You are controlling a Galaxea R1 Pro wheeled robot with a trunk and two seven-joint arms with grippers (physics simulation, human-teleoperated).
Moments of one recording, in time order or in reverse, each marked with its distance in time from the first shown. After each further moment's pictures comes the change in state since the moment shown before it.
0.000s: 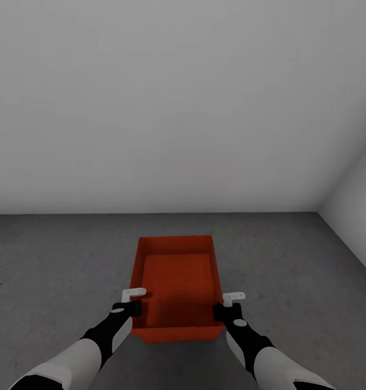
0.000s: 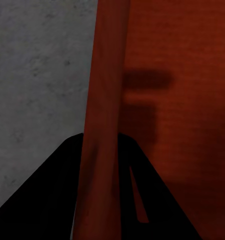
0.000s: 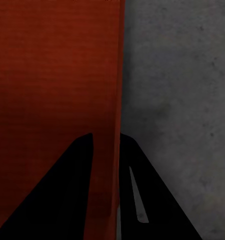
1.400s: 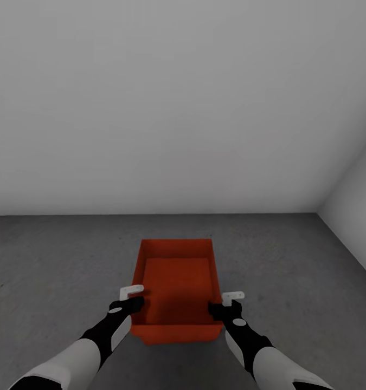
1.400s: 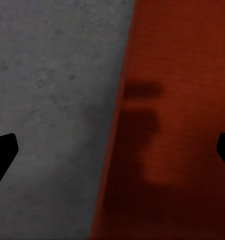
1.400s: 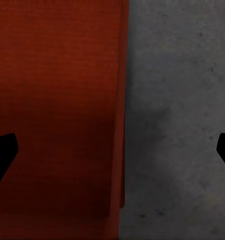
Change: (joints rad) left arm 0.002 0.004 0.022 -0.011 0.040 -0.058 0.004; right arm 0.001 0.006 -0.009 -0.008 0.008 0.002 0.004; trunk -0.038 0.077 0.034
